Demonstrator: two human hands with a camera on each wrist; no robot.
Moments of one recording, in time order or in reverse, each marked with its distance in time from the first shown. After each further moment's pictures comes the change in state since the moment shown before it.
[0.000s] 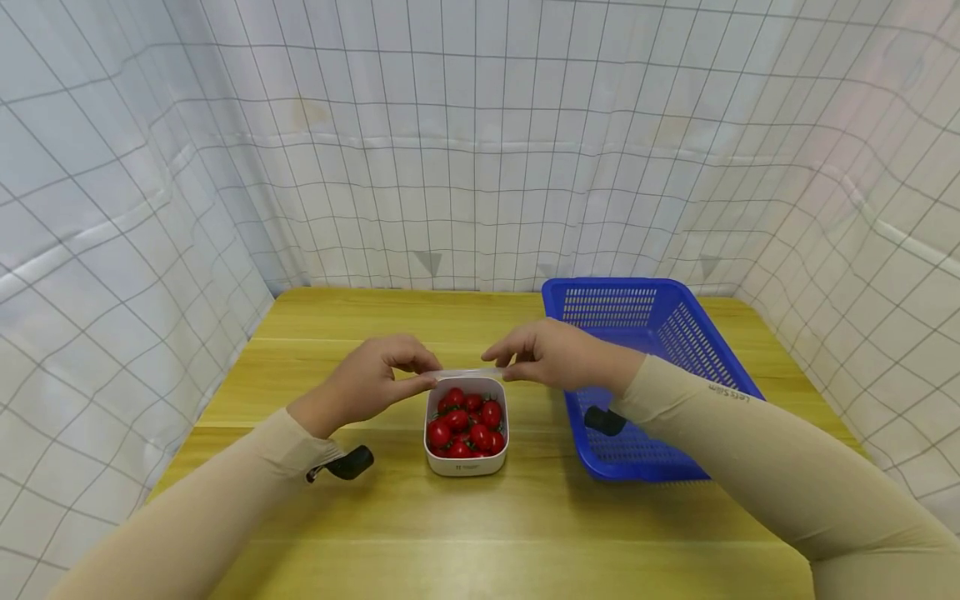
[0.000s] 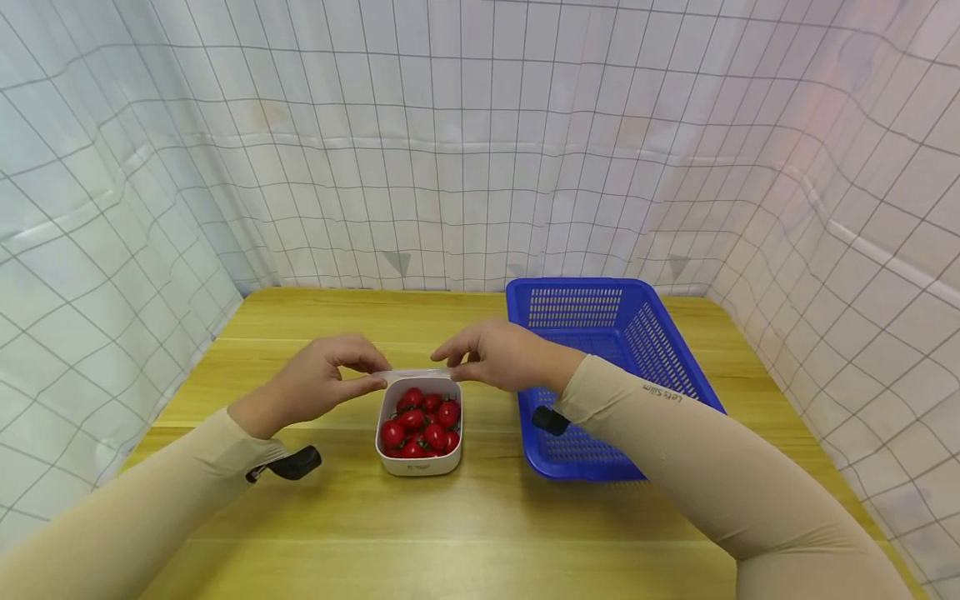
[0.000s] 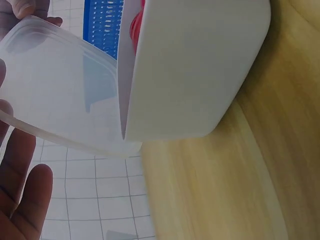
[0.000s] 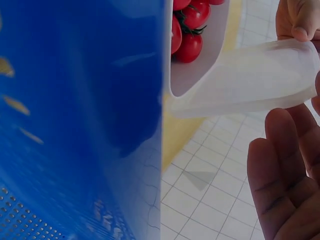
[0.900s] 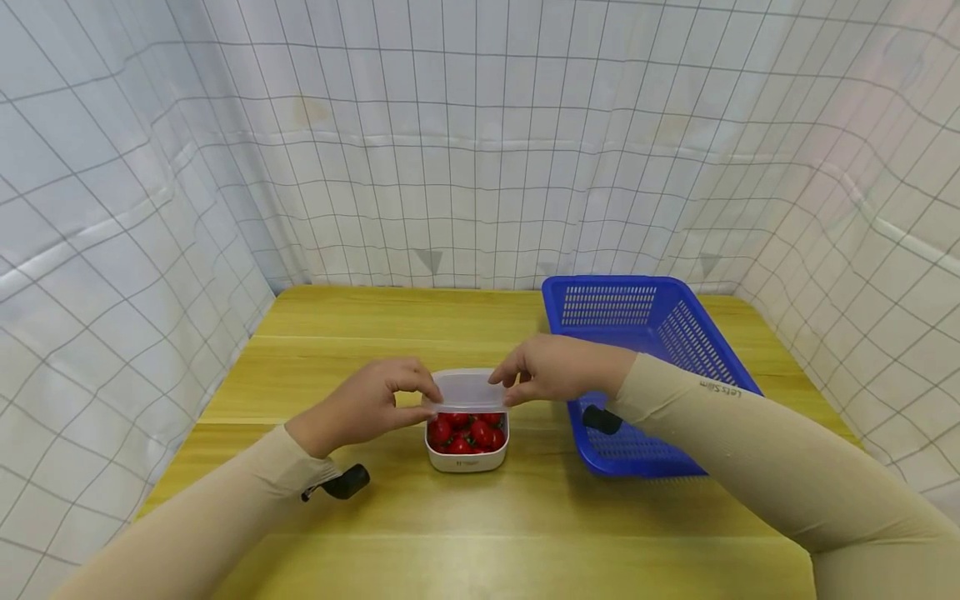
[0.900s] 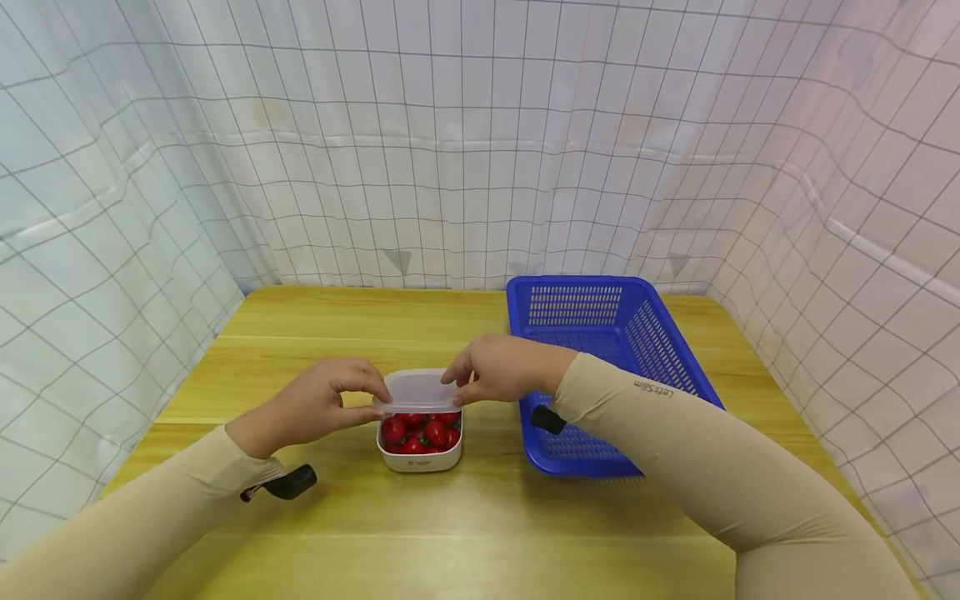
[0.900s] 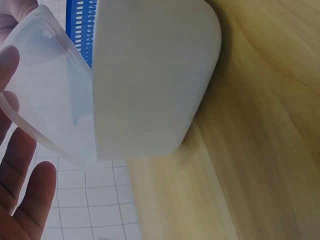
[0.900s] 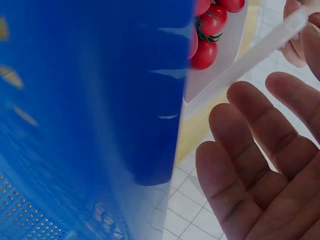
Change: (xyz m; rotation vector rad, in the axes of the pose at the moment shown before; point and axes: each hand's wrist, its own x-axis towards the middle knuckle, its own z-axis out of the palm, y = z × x) left_hand -0.019 0.005 0.011 0.060 -0.099 0.071; right_hand 0.004 -0.001 0.008 -0.133 -0.237 0.064
